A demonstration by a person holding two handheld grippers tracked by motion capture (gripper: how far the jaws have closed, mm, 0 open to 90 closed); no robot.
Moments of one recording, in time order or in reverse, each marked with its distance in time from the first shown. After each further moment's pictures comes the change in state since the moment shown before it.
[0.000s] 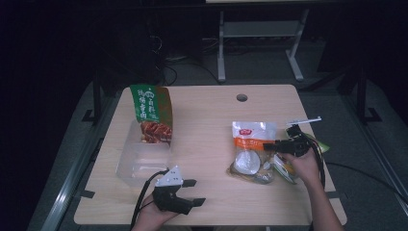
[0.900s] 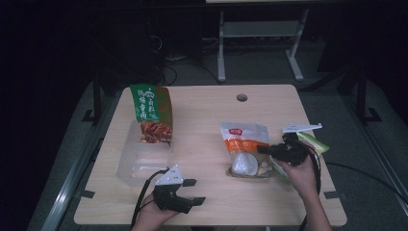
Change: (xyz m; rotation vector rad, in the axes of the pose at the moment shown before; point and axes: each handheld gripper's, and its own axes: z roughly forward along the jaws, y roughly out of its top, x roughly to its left) left arm 0.002 0.000 0.000 0.007 -0.004 -0.004; right arm 0.062 -0.013 -0.024 -0.135 0.083 -0.150
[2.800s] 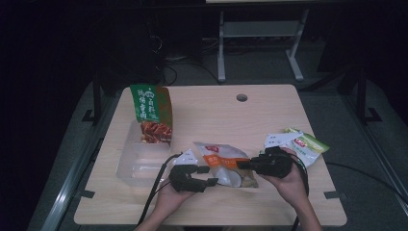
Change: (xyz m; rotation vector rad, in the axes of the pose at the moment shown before) left arm 0.026 0.037 0.046 -0.027 -0.011 -0.090; right arm 0.056 0.000 0.016 0.038 0.254 -0.218
